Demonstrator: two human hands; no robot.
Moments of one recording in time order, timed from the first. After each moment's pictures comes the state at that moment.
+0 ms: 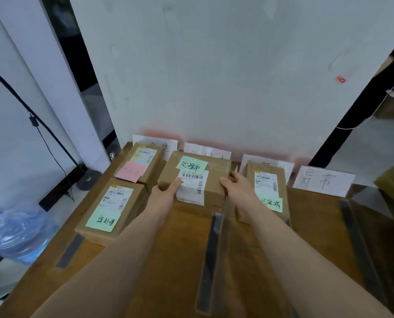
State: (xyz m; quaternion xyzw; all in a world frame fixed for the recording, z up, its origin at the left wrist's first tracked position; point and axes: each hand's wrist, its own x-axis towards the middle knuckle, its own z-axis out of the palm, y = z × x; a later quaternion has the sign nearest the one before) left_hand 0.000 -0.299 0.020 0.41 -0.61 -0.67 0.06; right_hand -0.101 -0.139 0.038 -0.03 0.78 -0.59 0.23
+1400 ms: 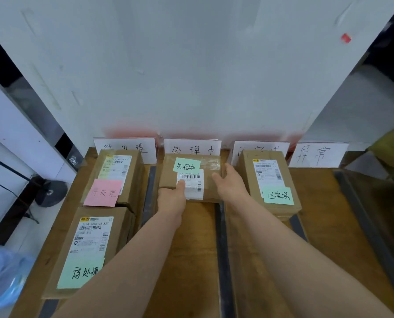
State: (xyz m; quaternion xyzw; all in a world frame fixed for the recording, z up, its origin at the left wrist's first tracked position) left_hand -0.097 -0.321 -0.036 0.42 -0.61 -0.67 -0.02; right_hand -0.156 -0.192 -0.015 0.04 0.87 -0.47 0.15
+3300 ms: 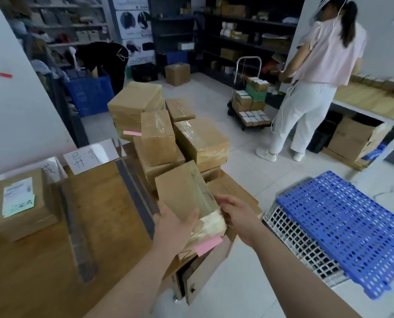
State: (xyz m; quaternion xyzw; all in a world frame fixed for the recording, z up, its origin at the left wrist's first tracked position) left_hand 0.099 0.296 0.037 0.04 -0.88 -0.43 -0.17; right_hand 0.143 0.465 0.044 0.25 0.70 -0.67 0.02
